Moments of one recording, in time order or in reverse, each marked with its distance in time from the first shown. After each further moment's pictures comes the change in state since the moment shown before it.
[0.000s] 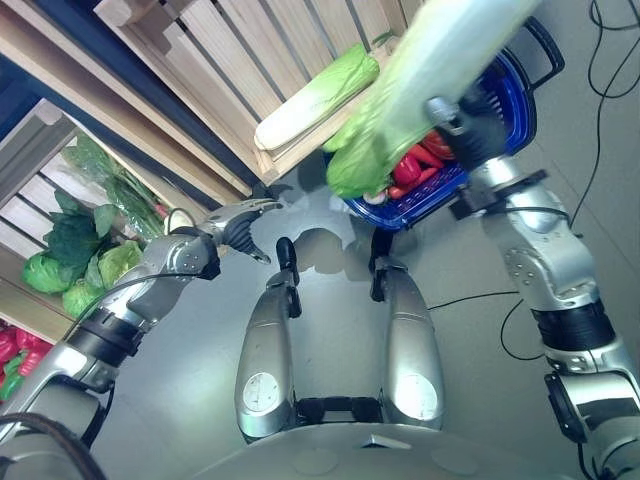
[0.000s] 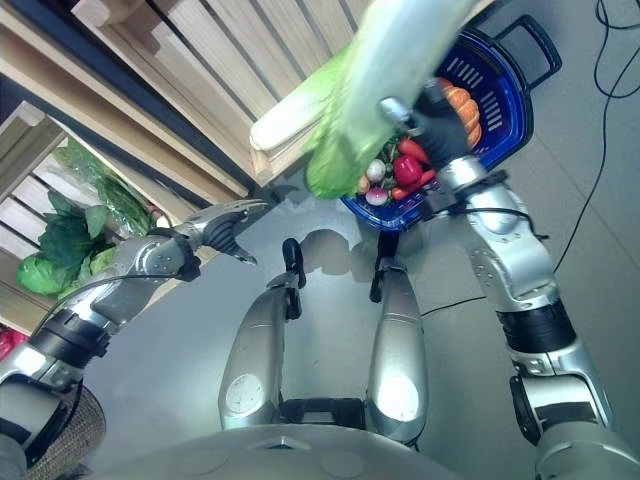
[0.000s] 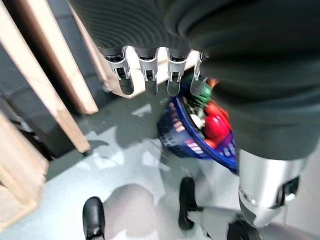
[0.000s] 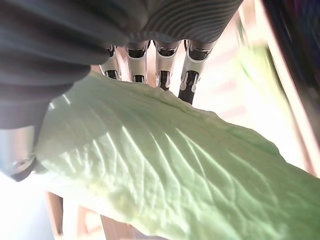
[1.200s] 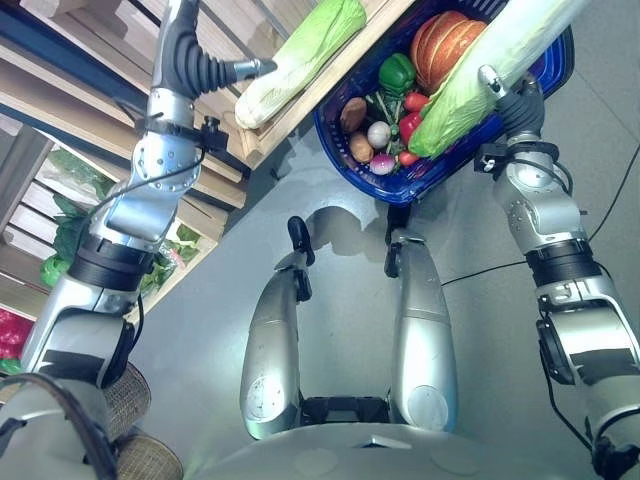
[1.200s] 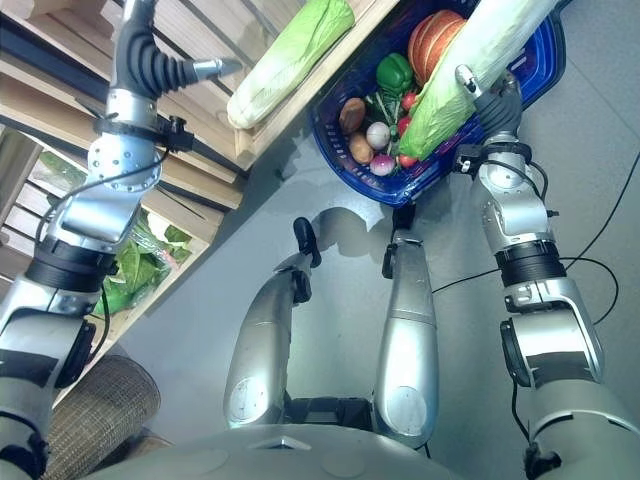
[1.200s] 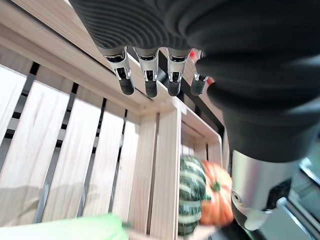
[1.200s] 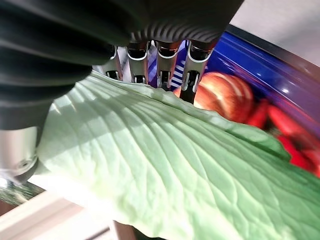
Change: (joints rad) left arm -0.485 -0.096 0.103 0.026 -0.436 -0.072 0.621; right arm -0.380 0.014 0.137 0.795 -0.067 0.000 -0.320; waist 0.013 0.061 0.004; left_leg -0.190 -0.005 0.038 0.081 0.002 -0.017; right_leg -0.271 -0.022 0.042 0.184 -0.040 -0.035
